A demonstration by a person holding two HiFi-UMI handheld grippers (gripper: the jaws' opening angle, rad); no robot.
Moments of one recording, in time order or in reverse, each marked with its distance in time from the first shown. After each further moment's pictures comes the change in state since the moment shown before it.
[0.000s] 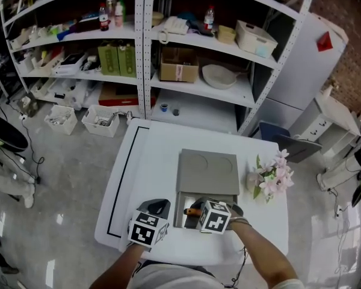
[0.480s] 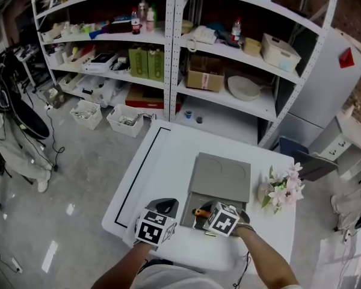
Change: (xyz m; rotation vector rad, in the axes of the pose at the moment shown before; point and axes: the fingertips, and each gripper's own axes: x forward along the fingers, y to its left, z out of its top) left arm -0.021 -0.006 0.004 -0.040 -0.046 0.123; right arm -0.003 0.000 0.001 0.021 -0.067 -0.001
